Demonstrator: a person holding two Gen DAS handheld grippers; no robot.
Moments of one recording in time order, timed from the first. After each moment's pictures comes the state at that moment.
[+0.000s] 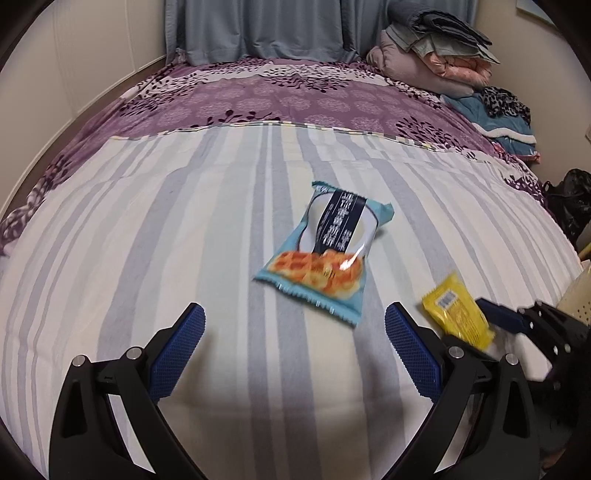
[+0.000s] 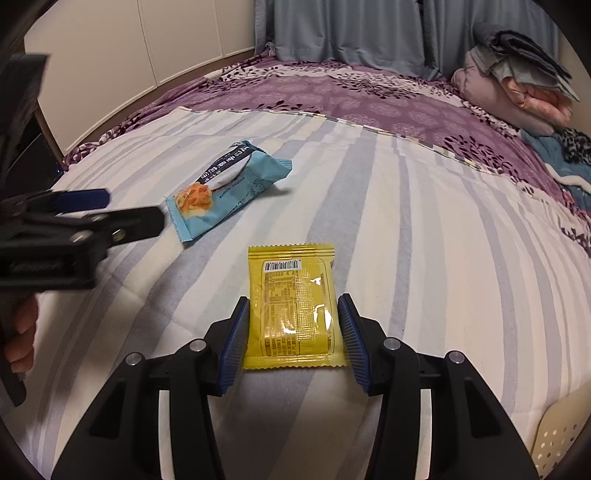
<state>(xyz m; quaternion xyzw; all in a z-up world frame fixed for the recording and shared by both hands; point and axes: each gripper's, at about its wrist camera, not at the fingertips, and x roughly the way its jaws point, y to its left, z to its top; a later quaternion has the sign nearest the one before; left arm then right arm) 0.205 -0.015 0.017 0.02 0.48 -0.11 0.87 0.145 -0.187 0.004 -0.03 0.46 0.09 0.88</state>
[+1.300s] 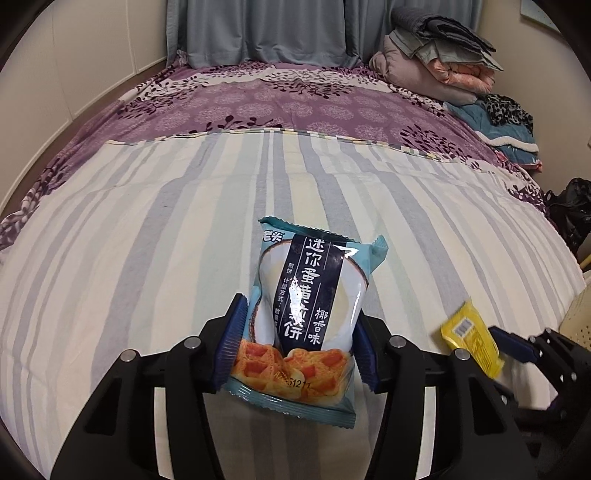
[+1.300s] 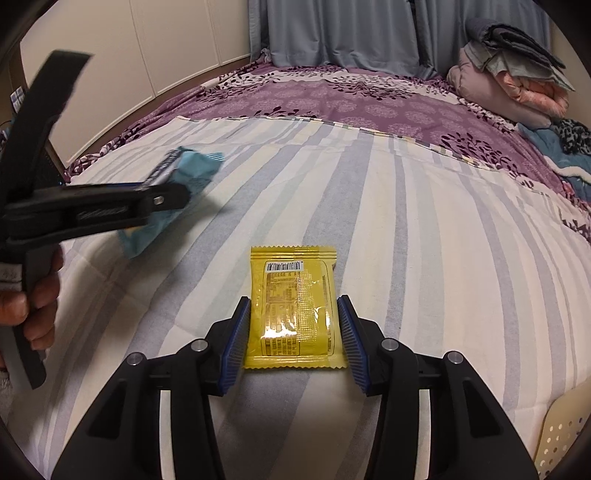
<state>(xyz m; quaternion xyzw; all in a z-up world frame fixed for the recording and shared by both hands) 0.219 -0.011 0.018 0.01 0.47 -0.11 0.88 0.144 -0.193 0.007 0.00 0.45 0.09 0.89</state>
